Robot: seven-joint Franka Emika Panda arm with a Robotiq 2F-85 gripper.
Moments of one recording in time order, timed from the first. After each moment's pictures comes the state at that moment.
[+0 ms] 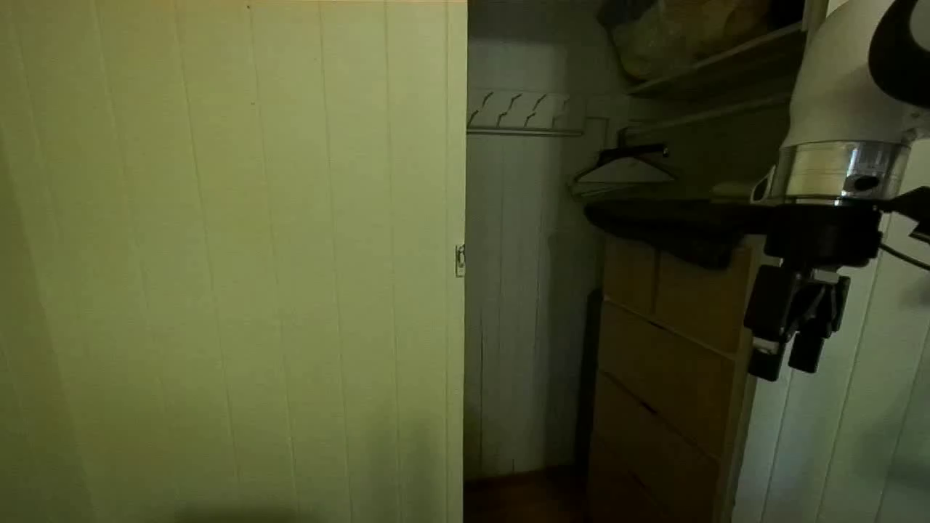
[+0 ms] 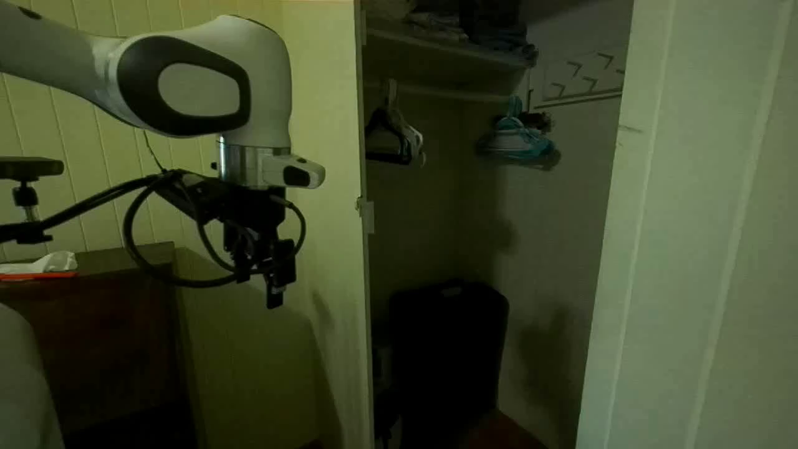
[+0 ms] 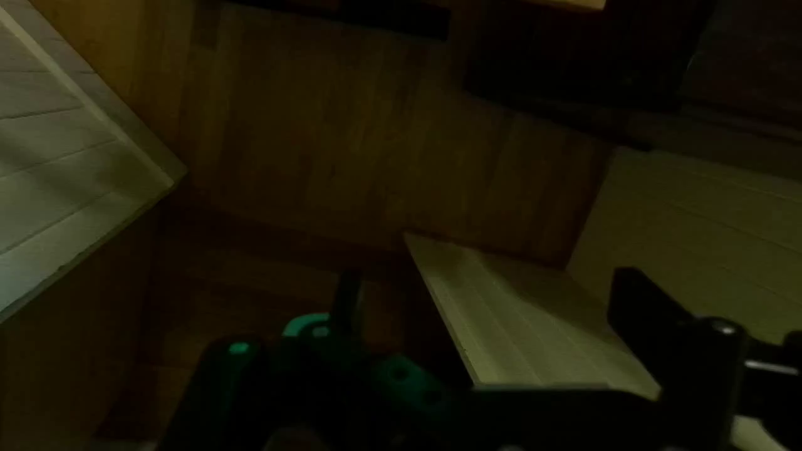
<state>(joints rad) 0.15 -0.95 0.02 -2.75 0.16 1.81 -0.02</state>
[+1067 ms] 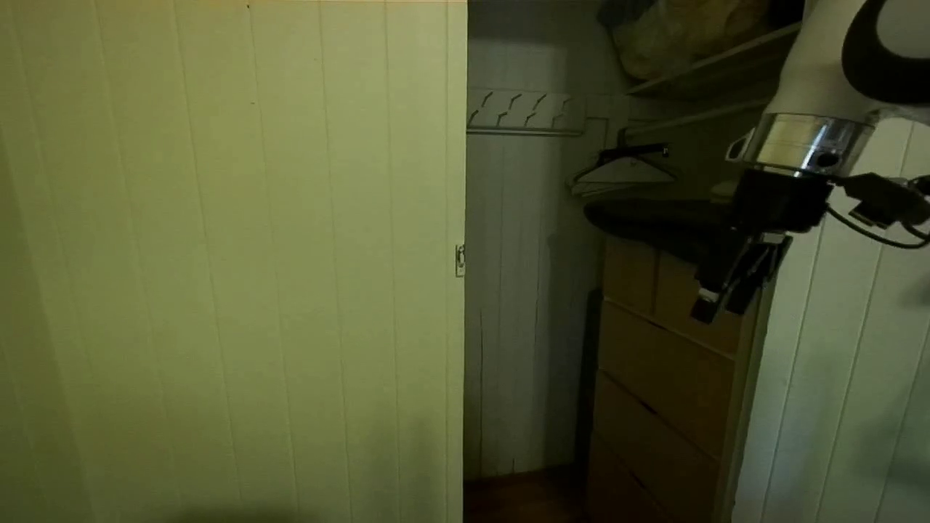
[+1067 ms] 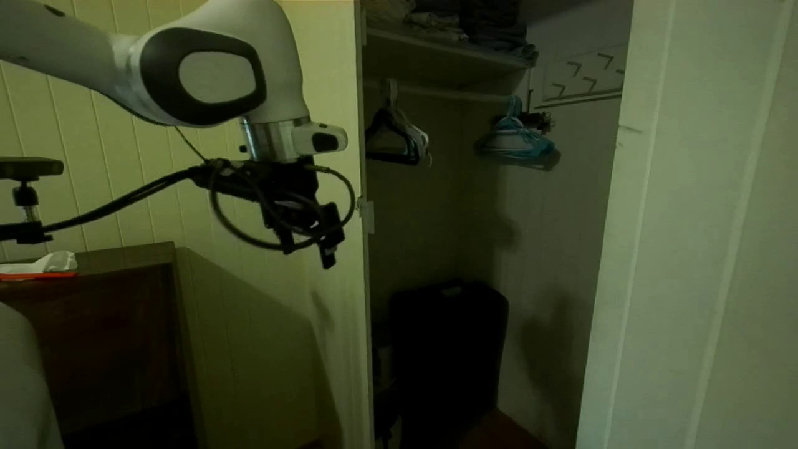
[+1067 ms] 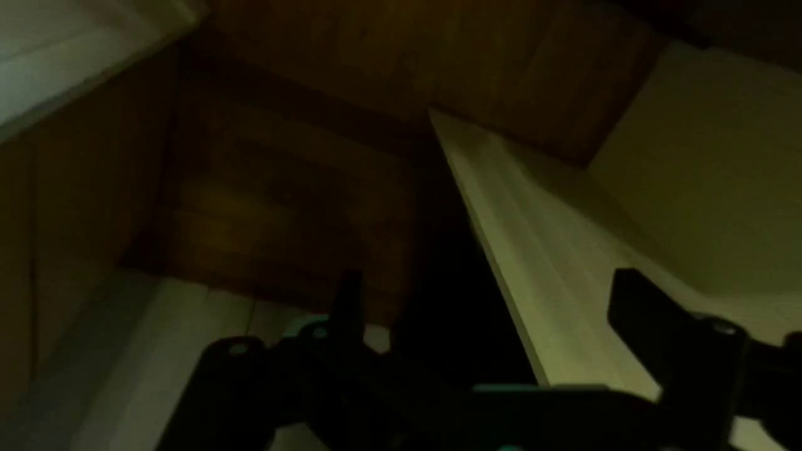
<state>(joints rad) 0.14 -0.87 0.02 -2.69 0.11 2.07 -0.12</state>
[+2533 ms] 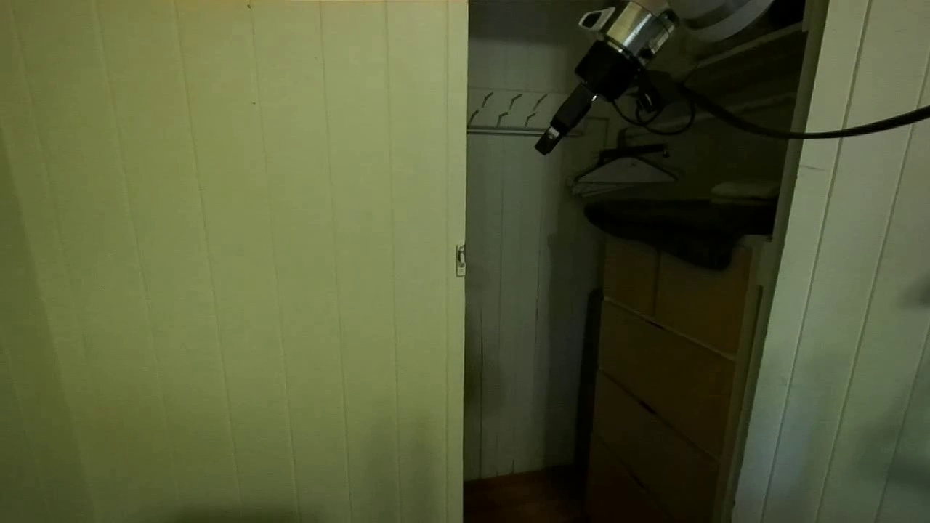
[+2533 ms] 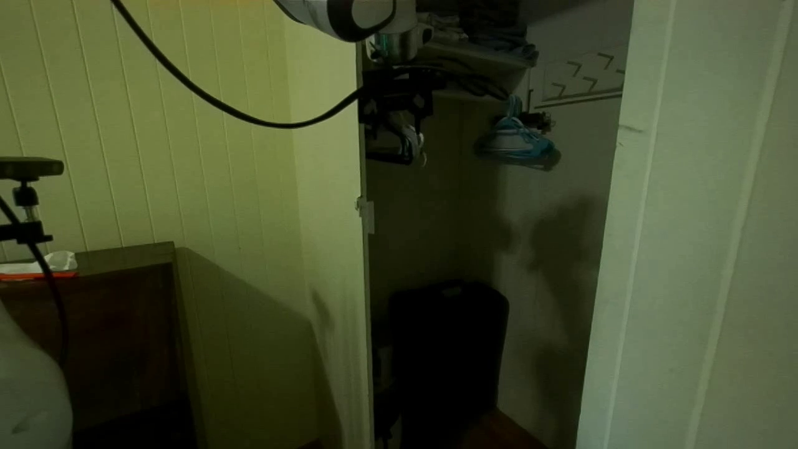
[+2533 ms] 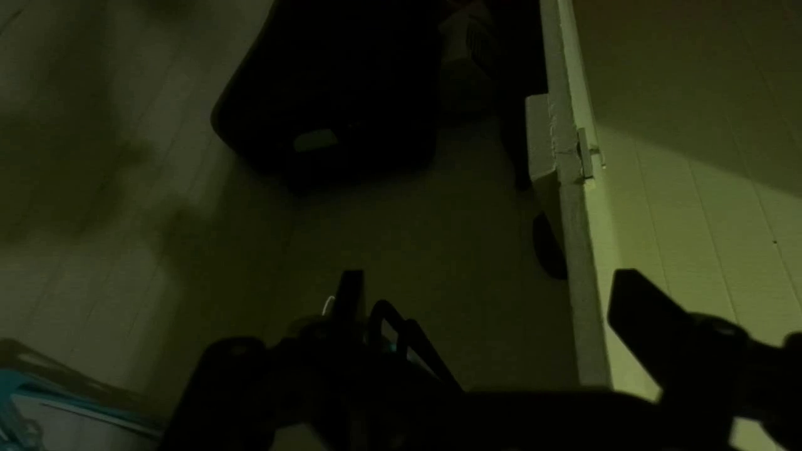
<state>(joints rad) 0.30 -0.20 -0.15 -1.82 0.42 2.16 -0.95</state>
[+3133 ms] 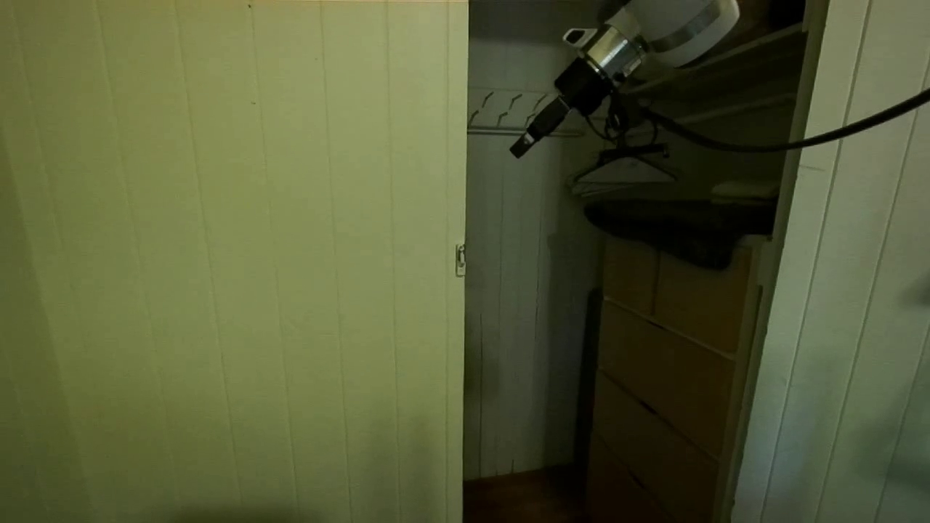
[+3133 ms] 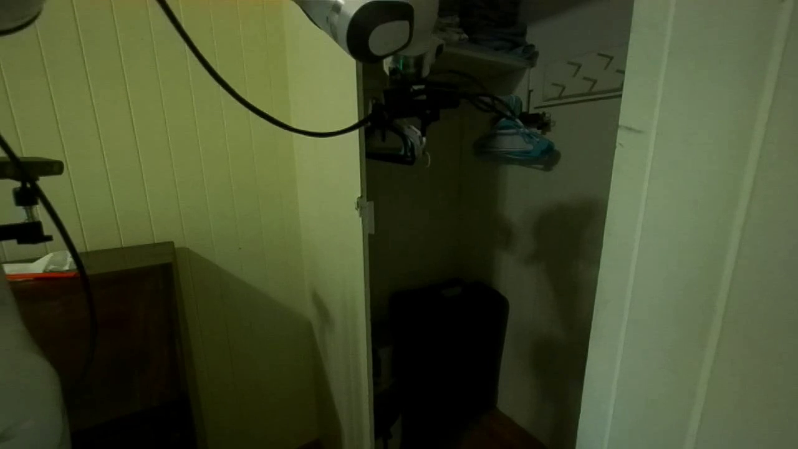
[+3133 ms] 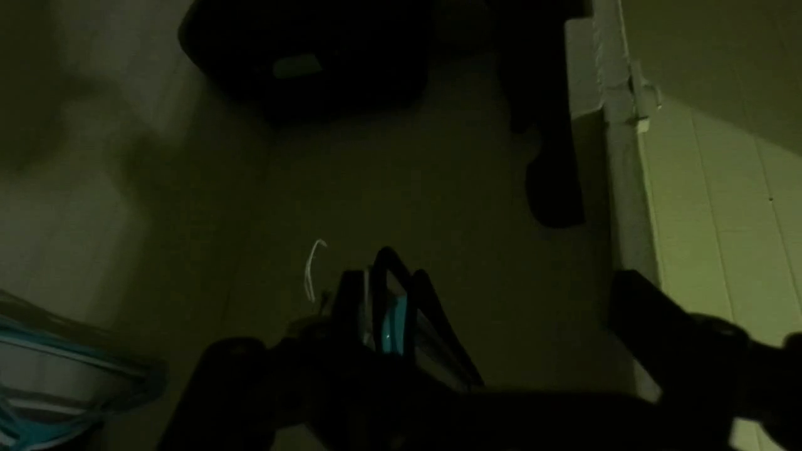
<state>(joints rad) 0.24 -0.07 -0.11 -1.73 0.64 2.20 -1.16</state>
